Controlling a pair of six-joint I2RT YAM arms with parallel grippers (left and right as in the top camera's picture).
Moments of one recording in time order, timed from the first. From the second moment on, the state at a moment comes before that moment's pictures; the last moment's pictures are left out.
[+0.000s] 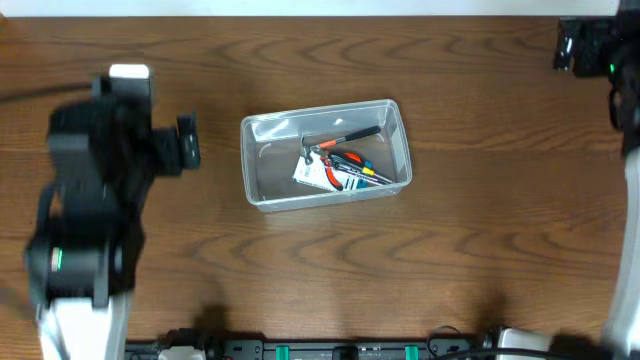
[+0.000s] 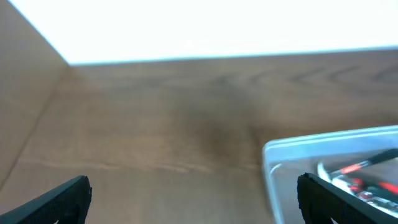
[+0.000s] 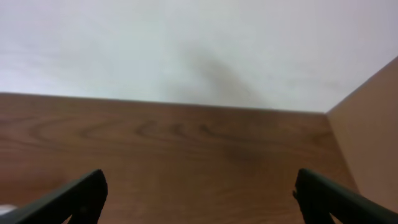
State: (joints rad) left arm -0.02 1.02 1.33 -0.84 -0.09 0.06; right arm -0.24 1.47 1.66 -0.65 -0.14 -0.19
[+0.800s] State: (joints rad) left arm -0.09 0.26 0.71 -0.95 -0.09 0.08; right arm 0.03 0.35 0.72 -0.94 -0.16 -0.20
